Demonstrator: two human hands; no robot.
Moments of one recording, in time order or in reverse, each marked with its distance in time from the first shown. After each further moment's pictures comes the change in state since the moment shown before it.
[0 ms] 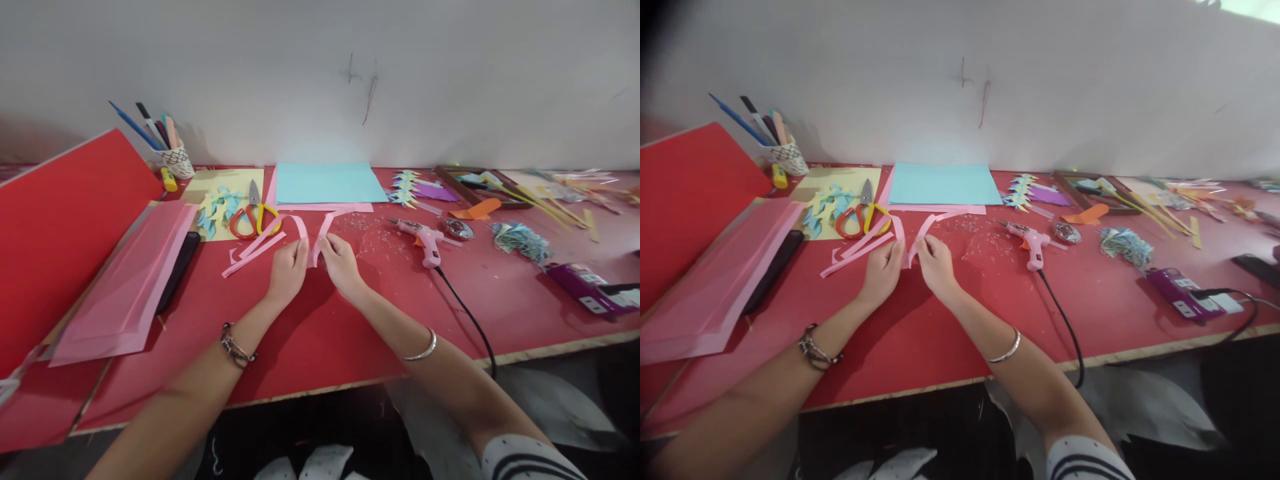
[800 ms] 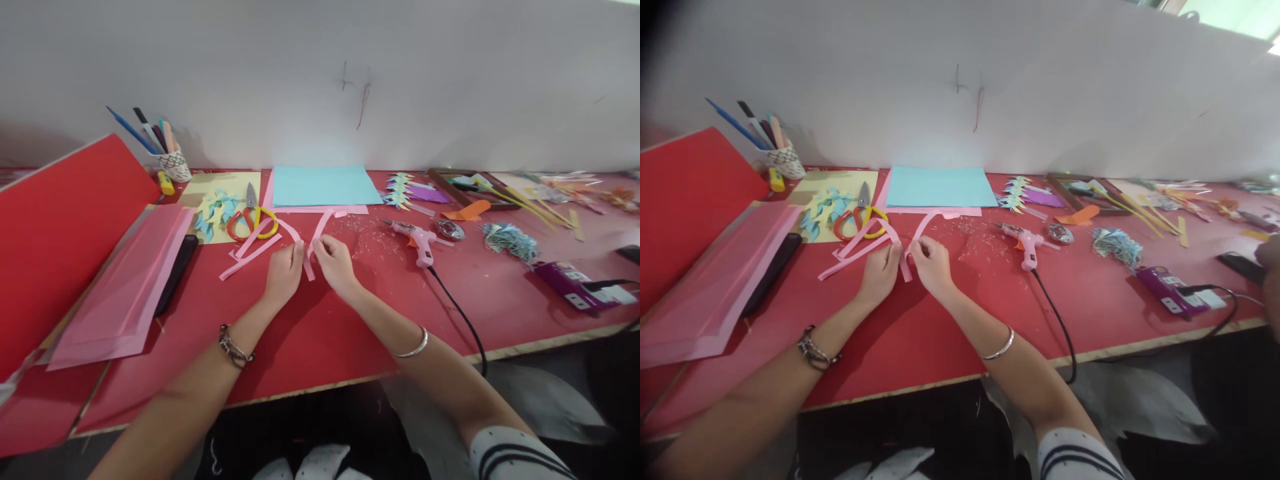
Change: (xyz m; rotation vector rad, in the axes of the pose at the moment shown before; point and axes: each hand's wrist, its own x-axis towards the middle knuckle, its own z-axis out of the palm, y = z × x) left_hand 0.001 -0.003 -0.002 0.000 -0.029 -0.008; right_hand -0.001 -0.003 0.000 -0.110 0.046 -0.090
